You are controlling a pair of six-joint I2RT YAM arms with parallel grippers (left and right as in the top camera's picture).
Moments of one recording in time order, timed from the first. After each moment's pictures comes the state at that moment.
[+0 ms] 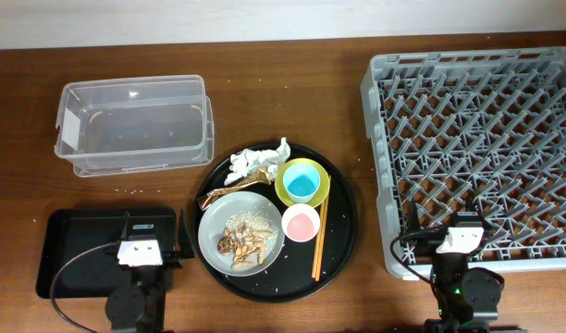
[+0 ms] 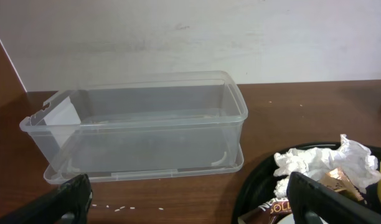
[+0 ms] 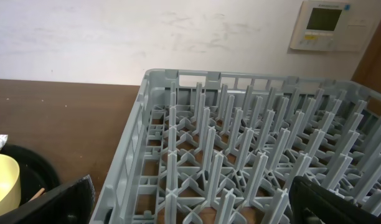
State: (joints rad) left arm 0.05 0.01 0.01 -0.08 0.01 0.04; right arm -0.07 0.01 0.01 -0.07 -0.01 -0.07
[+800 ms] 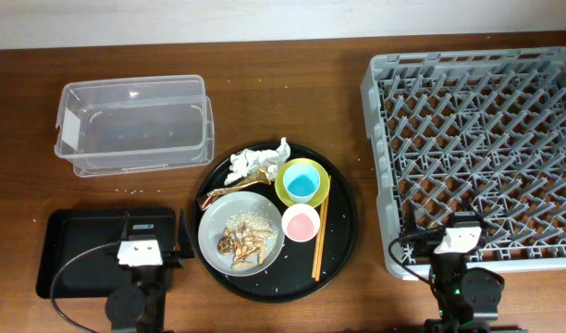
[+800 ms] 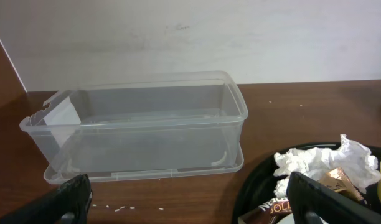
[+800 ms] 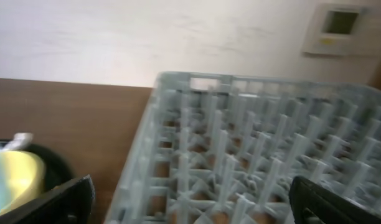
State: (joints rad) left arm 0.05 0.01 0.01 -0.08 0.01 0.04; right arm -0.07 0.01 0.01 -0.06 -0.11 -0.06
